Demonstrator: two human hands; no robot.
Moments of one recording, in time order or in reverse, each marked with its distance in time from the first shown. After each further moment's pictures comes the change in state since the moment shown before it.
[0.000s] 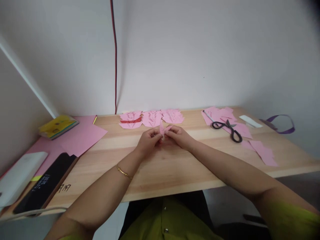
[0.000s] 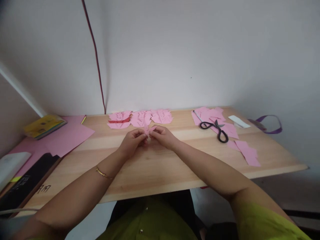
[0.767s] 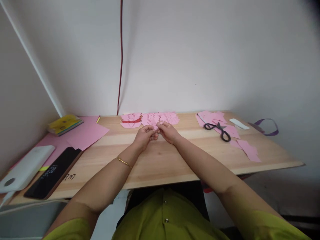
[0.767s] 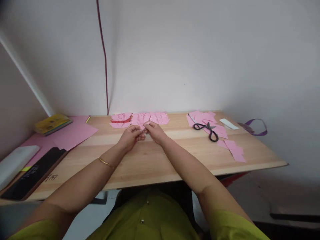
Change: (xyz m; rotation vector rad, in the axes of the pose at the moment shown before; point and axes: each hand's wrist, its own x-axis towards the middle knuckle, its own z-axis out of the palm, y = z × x) left_hand 0.008 -0.002 -0.003 -0.241 0.123 -0.014; right_hand 0.032 0.020 0.027 0.375 0.148 0.052
